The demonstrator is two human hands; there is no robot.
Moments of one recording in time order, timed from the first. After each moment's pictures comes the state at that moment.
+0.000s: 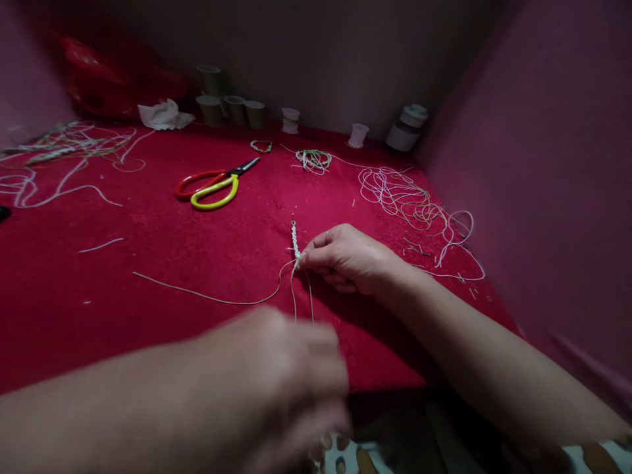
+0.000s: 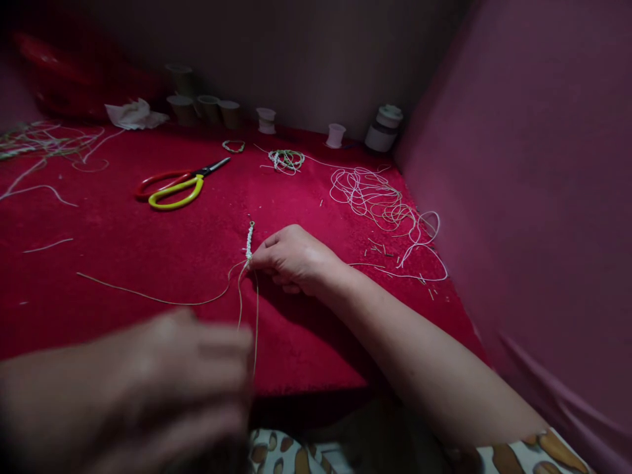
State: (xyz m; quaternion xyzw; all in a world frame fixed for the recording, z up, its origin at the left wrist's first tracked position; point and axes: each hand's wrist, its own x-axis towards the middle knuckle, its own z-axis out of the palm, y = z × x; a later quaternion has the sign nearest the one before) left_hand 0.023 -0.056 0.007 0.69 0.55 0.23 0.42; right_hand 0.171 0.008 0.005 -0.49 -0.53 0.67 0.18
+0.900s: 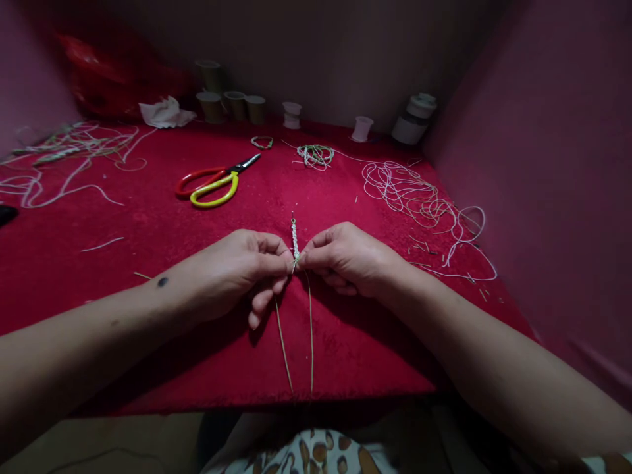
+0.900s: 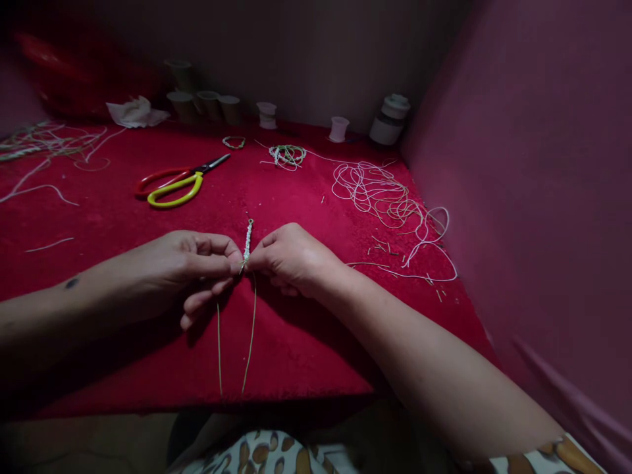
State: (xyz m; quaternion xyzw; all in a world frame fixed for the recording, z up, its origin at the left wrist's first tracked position) left_hand 0.002 -0.008 -0.002 0.45 0.53 0.19 0.69; right_hand 0.170 0.006 0.007 -0.50 -0.54 0.66 0.17
